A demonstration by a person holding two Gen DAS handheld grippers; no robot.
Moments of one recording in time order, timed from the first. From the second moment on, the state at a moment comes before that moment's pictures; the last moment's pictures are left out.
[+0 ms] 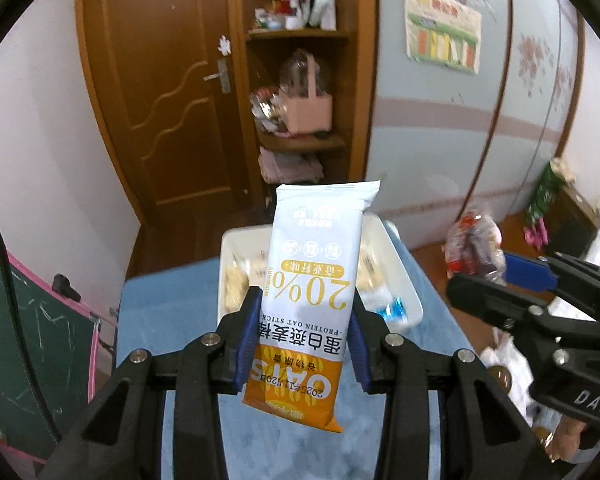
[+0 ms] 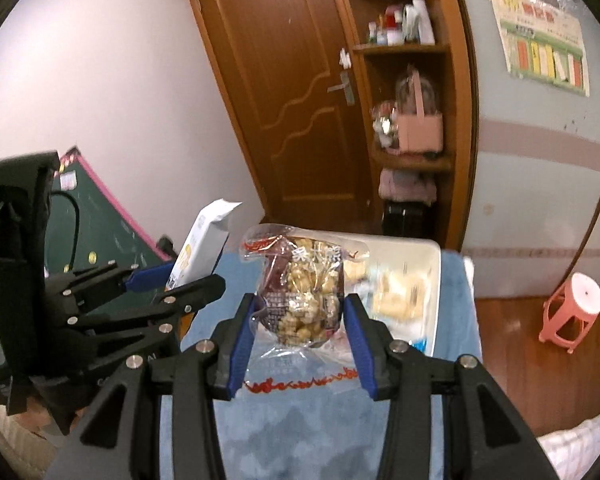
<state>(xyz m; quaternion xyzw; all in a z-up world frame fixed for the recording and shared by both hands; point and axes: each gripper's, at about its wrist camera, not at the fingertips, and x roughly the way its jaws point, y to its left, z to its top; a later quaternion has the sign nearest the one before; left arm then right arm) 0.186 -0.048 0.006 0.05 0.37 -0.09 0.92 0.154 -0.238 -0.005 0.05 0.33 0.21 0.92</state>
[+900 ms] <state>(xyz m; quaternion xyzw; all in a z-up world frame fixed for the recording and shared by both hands) 0.361 -0.043 -0.081 0.01 0.44 -0.10 0.89 0.305 -0.229 -0.055 0.08 0.37 0.13 0.92</state>
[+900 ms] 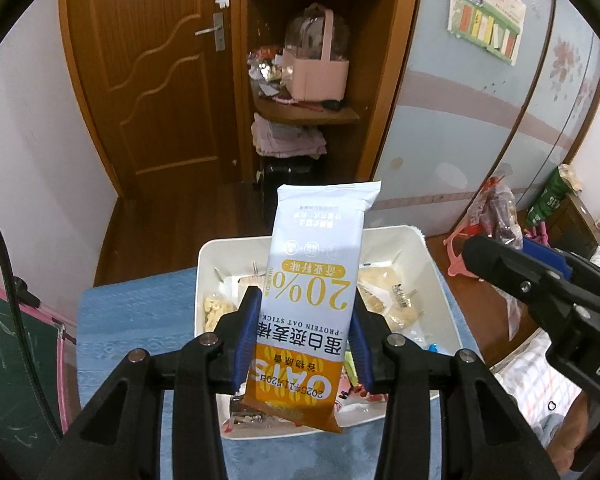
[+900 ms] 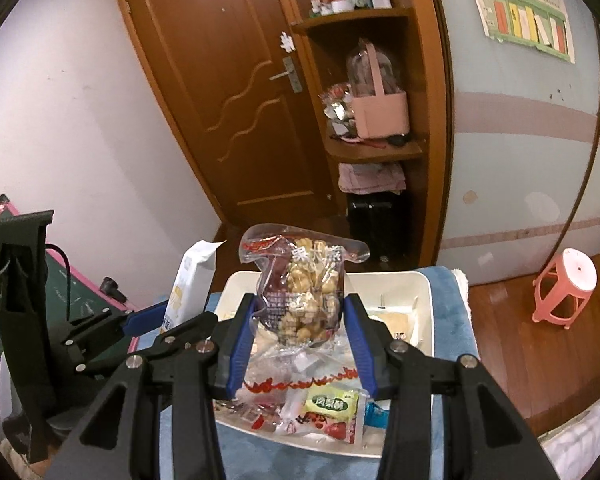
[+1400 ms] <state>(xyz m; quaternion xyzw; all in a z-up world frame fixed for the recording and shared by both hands) 0.385 -0.027 -0.138 -0.02 0.49 -0.08 0.87 0.326 -0.230 -0.109 0.10 0.43 0.11 0.89</state>
